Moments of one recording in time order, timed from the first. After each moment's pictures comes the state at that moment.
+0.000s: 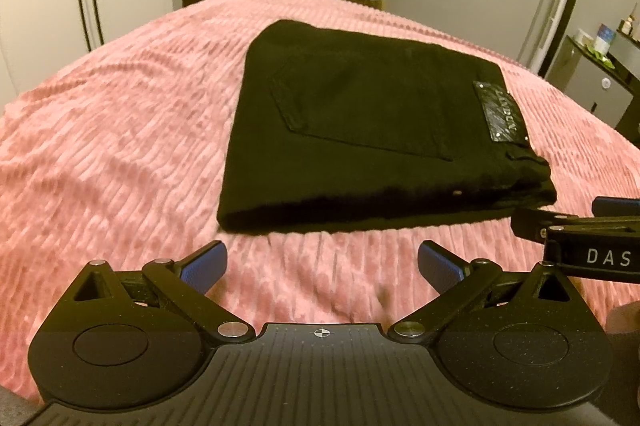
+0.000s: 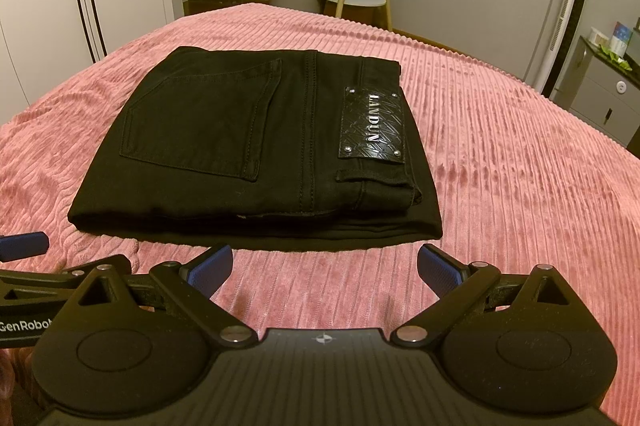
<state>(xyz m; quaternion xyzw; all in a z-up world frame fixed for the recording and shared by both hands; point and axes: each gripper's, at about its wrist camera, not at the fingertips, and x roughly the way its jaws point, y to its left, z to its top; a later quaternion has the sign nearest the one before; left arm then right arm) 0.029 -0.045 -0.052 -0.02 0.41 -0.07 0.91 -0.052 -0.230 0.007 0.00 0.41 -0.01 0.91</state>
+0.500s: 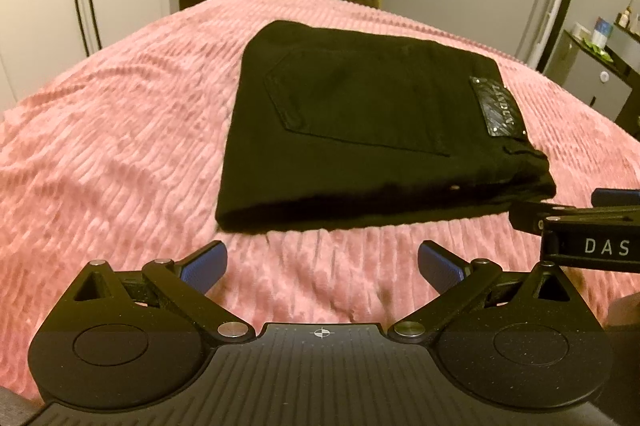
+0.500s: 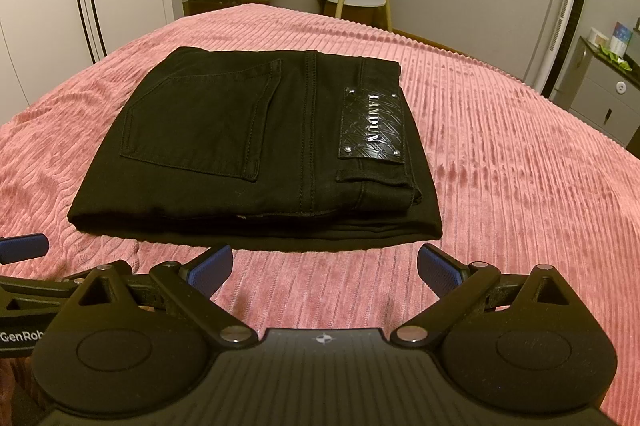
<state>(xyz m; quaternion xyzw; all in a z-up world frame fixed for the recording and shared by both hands) 0.026 -0.049 -0.052 -0.01 0.41 -0.07 0.91 -0.052 -0.230 0.007 0.00 0.41 -0.01 0.91</state>
